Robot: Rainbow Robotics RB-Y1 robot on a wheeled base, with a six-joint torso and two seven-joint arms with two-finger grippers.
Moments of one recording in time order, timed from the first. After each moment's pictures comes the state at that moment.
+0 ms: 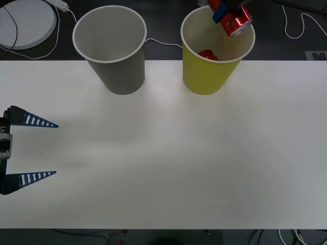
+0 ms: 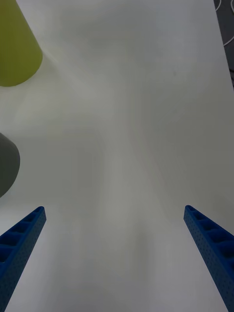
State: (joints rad) right arm -1.53 -0.66 0.62 -0.88 2.09 -1.47 -1.39; left arm 0.26 1.13 0.26 -2.01 -1.31 -1.13 -0.09
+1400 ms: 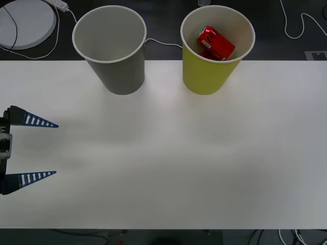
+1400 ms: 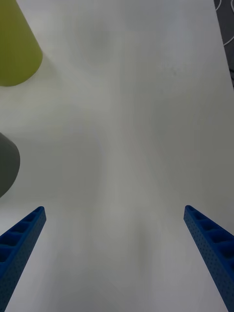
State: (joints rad) right arm -1.34 -0.93 0.32 -1.26 1.90 -1.57 -1.25; left arm 0.26 1.13 0.26 -2.01 -1.31 -1.13 -0.09
